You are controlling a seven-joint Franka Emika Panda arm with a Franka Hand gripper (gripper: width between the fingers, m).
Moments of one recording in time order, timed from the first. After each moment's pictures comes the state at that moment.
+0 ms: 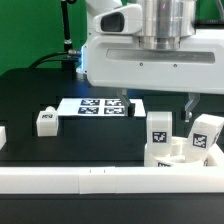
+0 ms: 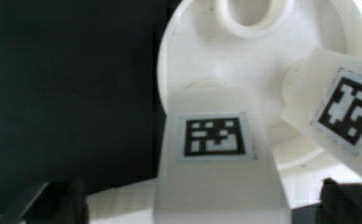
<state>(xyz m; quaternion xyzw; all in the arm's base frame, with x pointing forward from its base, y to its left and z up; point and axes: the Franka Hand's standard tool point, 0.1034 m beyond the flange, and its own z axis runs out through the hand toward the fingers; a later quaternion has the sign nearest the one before) 0.626 0.052 0.081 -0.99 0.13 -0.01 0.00</state>
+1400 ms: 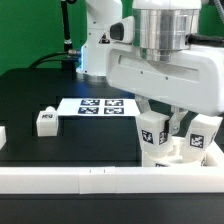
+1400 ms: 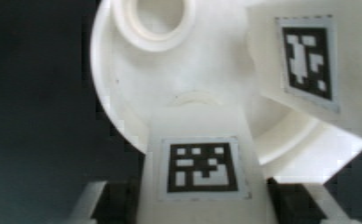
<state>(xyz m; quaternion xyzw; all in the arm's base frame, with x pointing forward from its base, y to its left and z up) 0.627 0.055 0.073 -0.88 0.48 -0.01 0.01</state>
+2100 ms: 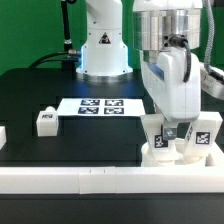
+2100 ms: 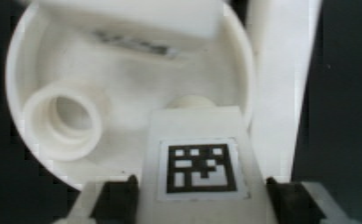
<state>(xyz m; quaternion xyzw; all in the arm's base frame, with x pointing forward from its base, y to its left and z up) 0.638 0.061 0.072 -0.71 0.71 -0.01 0.04</state>
